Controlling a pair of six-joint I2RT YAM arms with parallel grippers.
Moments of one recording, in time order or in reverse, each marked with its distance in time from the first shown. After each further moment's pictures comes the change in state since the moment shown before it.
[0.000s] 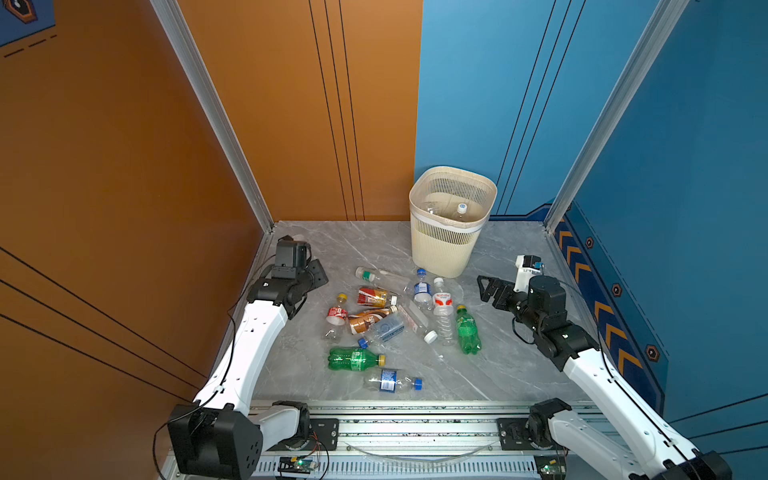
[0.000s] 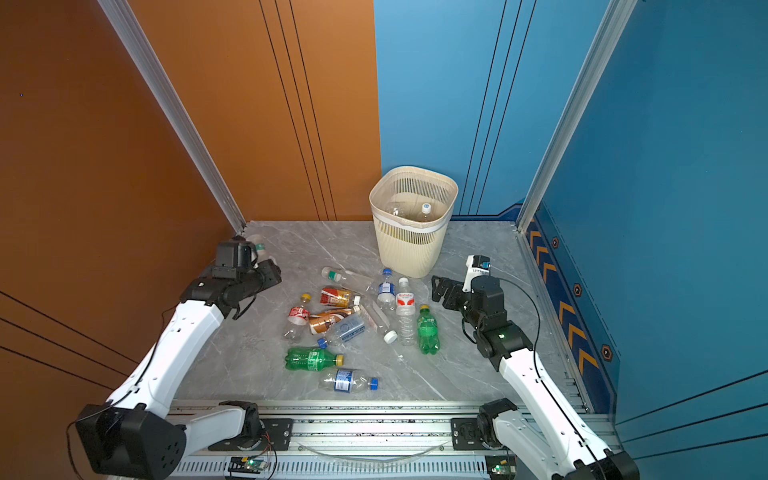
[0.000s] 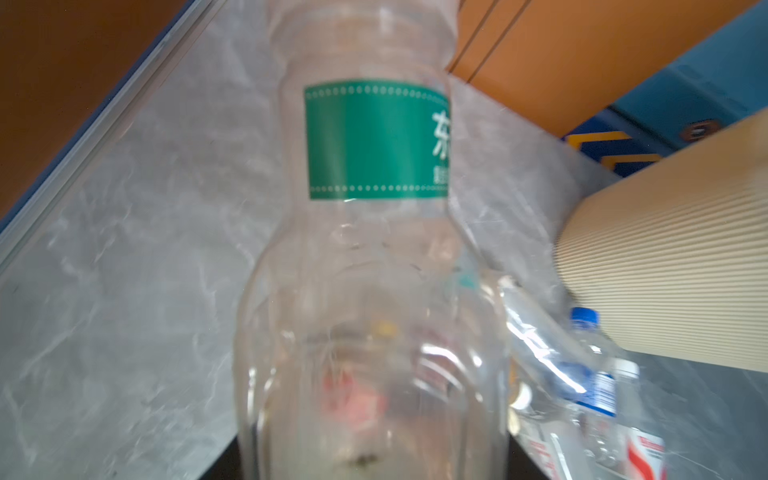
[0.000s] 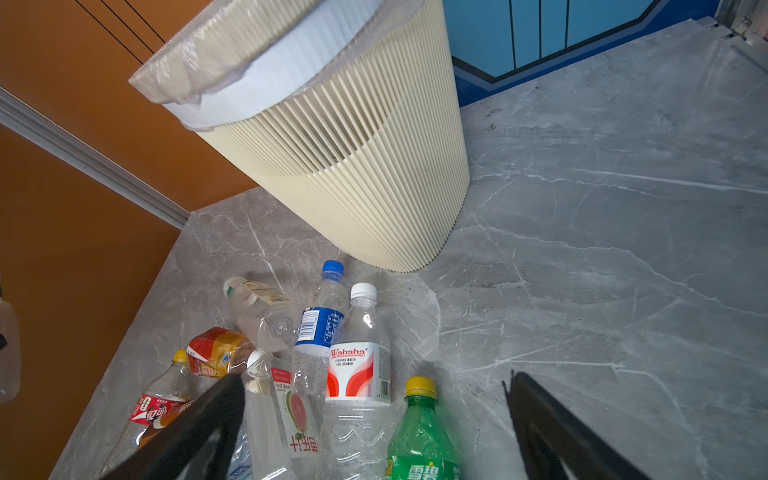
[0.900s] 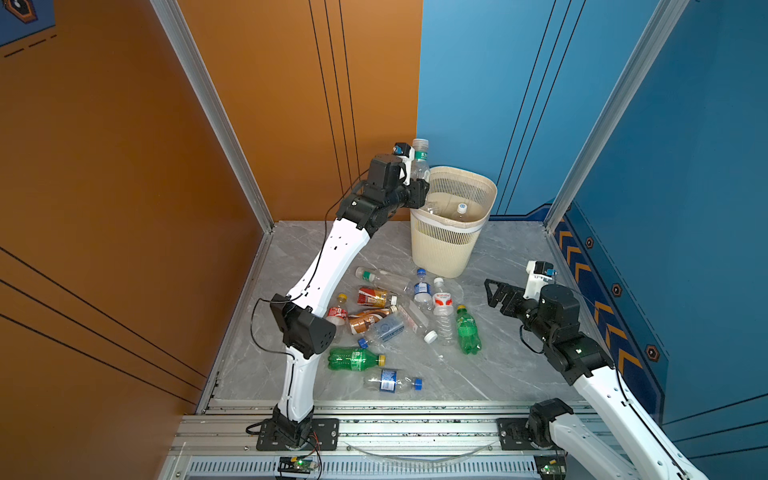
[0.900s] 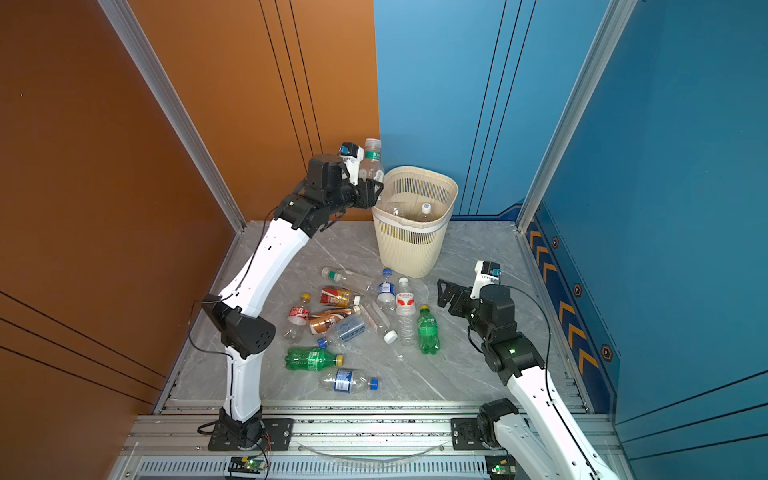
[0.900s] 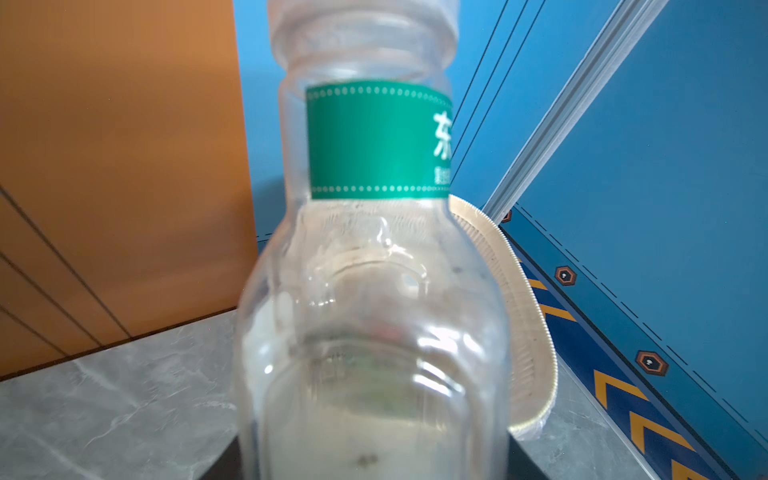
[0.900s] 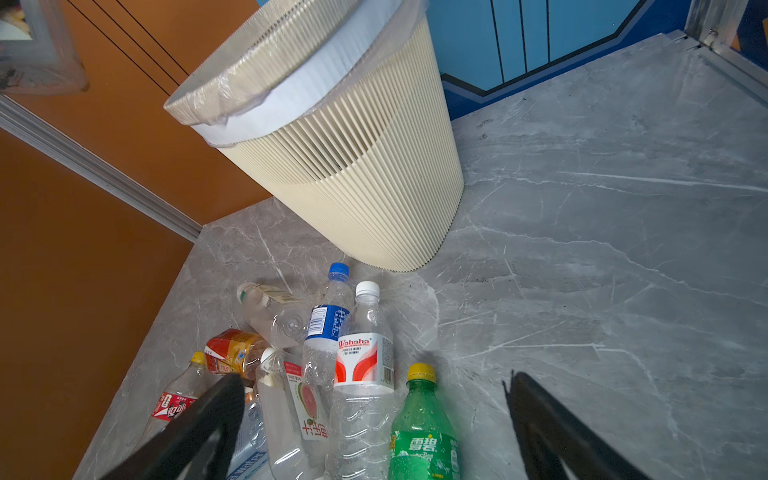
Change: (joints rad) left arm -0.394 0.896 1.312 -0.004 0.141 0.236; right arm -0.012 -0.137 -0.017 -0.083 0.006 0.027
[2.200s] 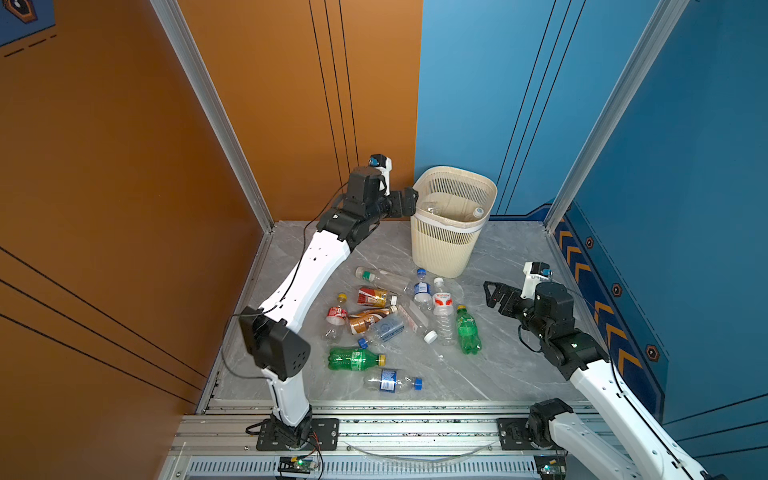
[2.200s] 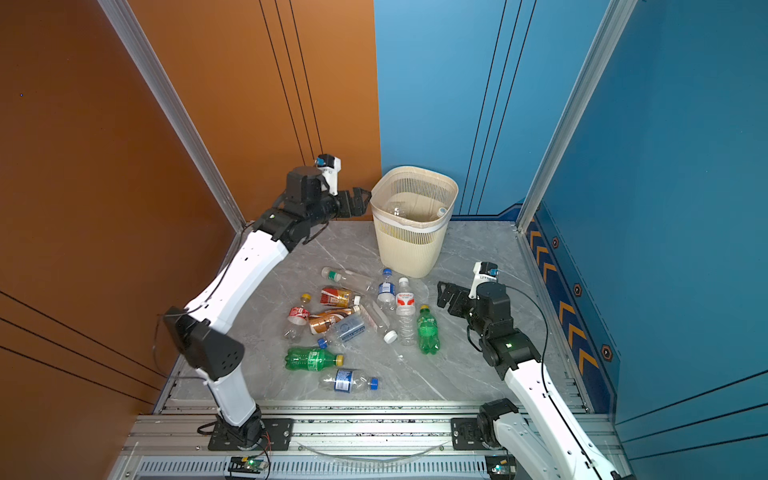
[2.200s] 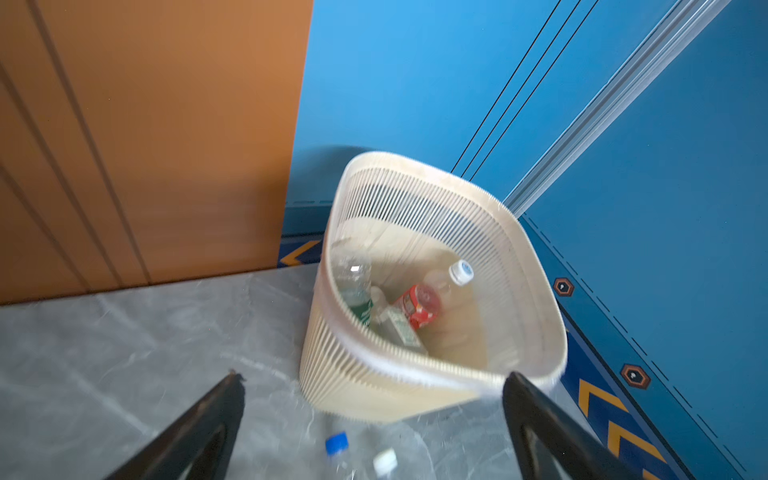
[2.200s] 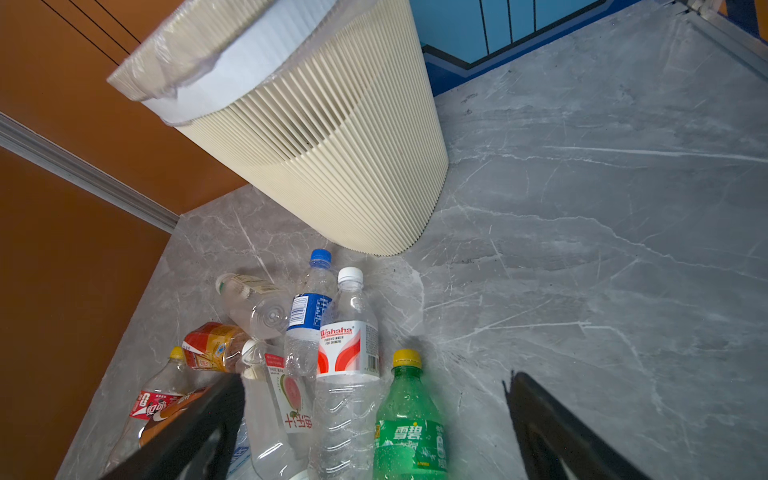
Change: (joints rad) left arm 0.057 -0.427 -0.666 0.225 -0.019 -0.106; right arm -0.002 0.069 0.005 -0.025 0.007 0.006
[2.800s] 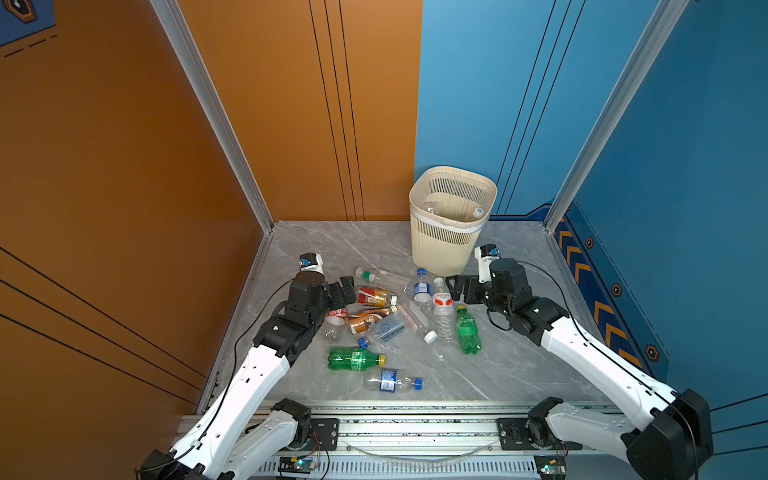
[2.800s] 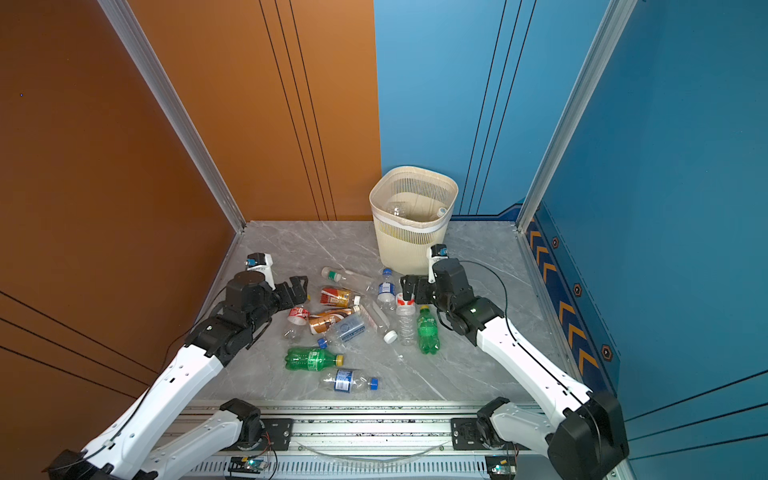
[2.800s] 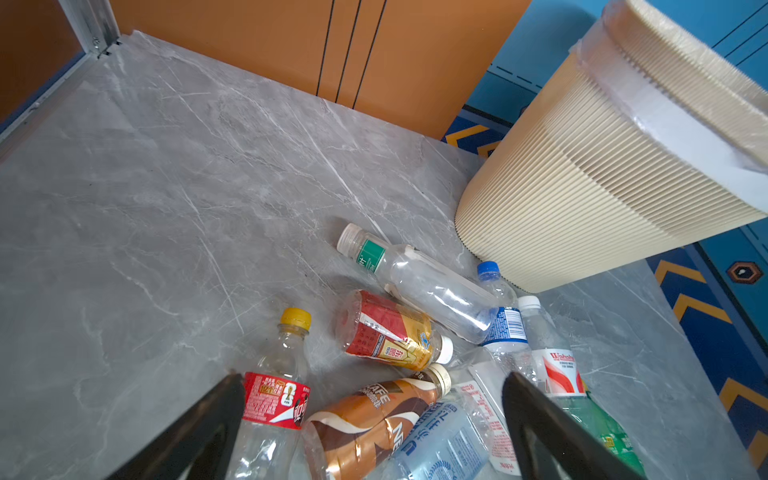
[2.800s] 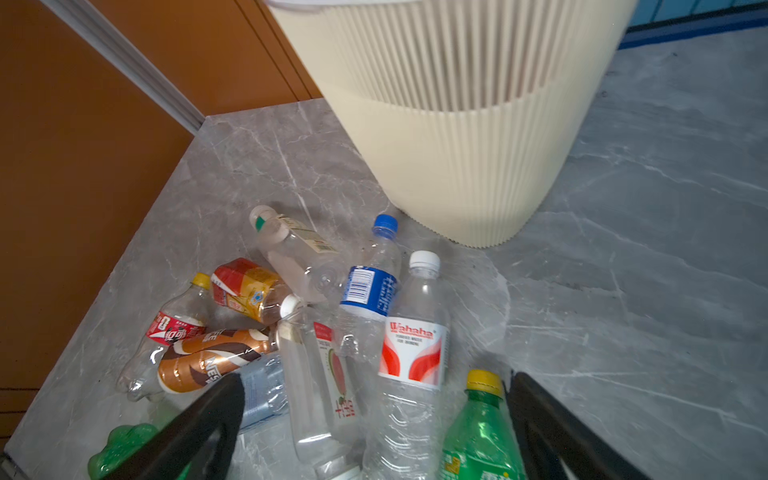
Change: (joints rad) left arm 0.125 -0.794 -1.022 0.035 -0.192 -0.150; right arm 0.273 0.362 0.289 -0.020 0.039 -0.135
